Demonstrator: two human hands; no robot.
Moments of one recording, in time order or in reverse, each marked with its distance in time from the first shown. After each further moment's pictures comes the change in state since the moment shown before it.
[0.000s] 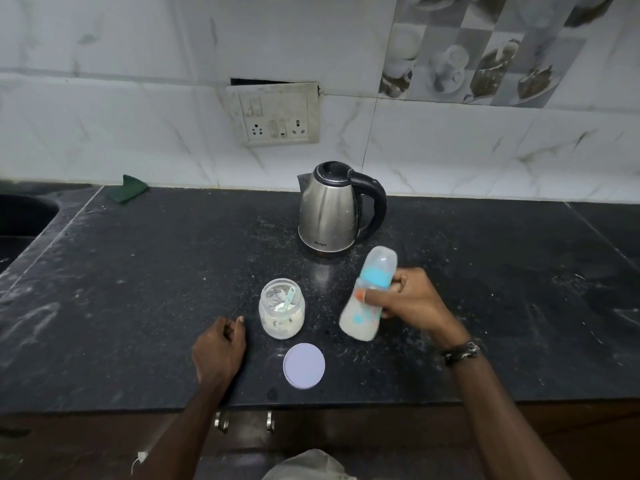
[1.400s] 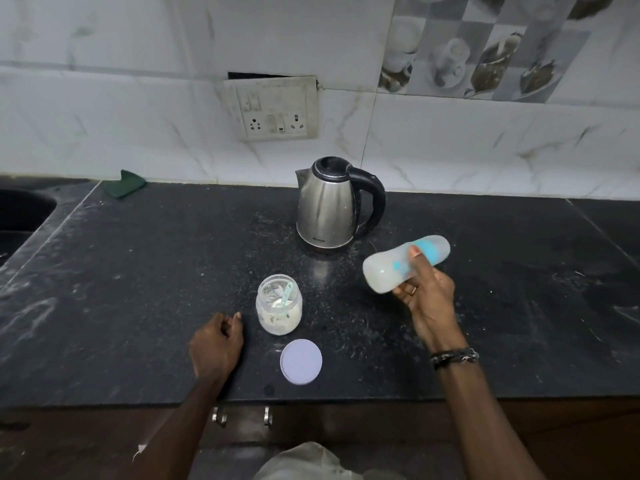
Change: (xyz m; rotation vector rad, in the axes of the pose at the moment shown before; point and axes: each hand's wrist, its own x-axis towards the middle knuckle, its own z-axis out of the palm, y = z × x) left_hand 0.002 -0.004 0.003 0.044 -0.013 0.011; right_hand -0.001 0.013 -0.005 0.786 0.264 0.027
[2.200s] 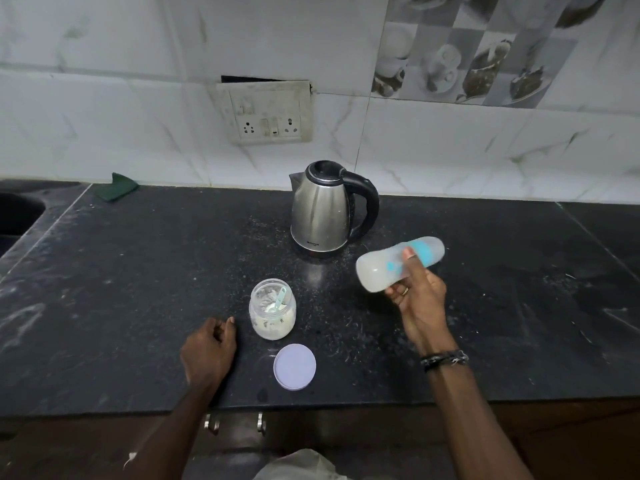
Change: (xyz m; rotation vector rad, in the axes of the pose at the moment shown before) left_hand 0.000 0.000 0.001 -0.004 -0.006 0.001; right_hand -0.002 -0.002 0.007 0.036 0.009 -0.022
